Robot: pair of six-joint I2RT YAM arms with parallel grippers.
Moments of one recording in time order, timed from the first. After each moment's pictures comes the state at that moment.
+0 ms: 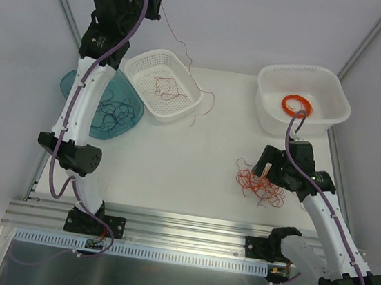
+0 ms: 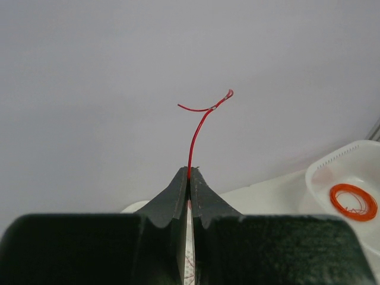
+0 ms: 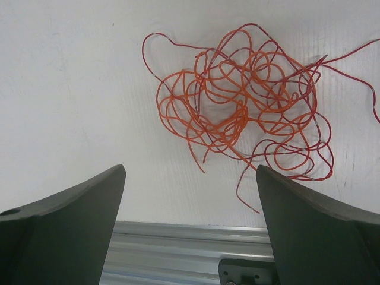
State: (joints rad) left arm -0.29 1.81 2.35 -0.41 0.05 -0.02; right arm 0.24 0.89 0.79 -0.82 -0.02 0.48
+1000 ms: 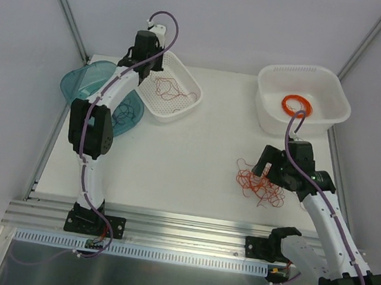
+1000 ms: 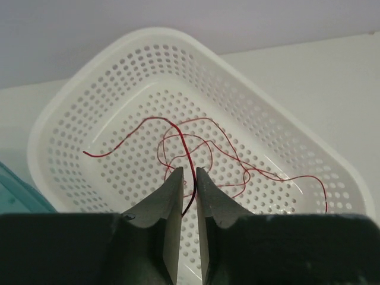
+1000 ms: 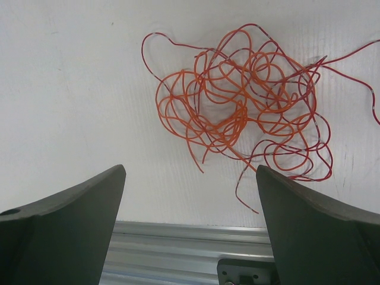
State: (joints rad) left arm -0.21 2.06 1.87 -0.23 -0.05 -0.02; right arm 0.24 0.89 0.79 -0.82 -0.02 0.47
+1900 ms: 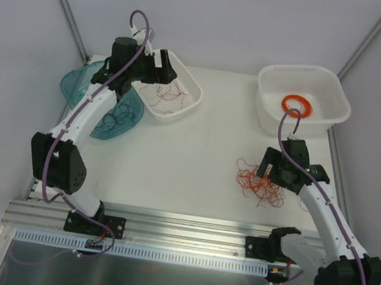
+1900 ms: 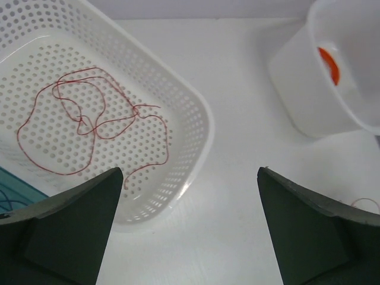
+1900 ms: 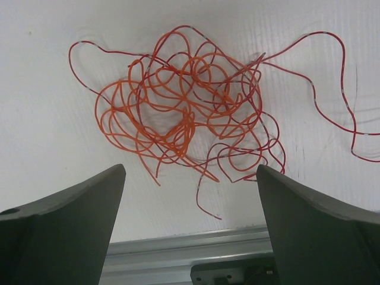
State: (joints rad) left arm -0.22 1.68 1.57 -0.31 0.26 -0.29; right arm 0.24 0.96 0.78 -0.85 0.15 0.45
